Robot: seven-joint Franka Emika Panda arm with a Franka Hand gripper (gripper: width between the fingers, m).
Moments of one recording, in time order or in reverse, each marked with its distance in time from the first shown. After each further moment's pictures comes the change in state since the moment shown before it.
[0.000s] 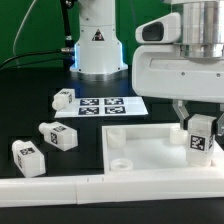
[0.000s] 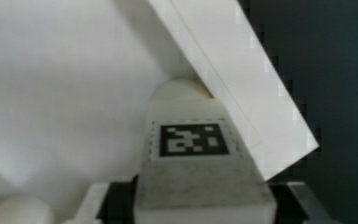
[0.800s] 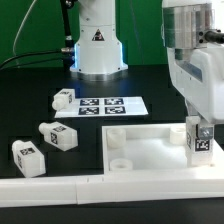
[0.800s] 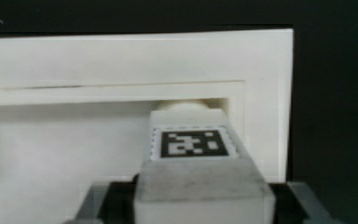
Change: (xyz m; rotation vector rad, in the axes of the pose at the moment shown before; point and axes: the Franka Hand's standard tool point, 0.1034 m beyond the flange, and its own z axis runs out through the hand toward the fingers) arm 0.006 0.000 0.001 0.011 -0.076 0.747
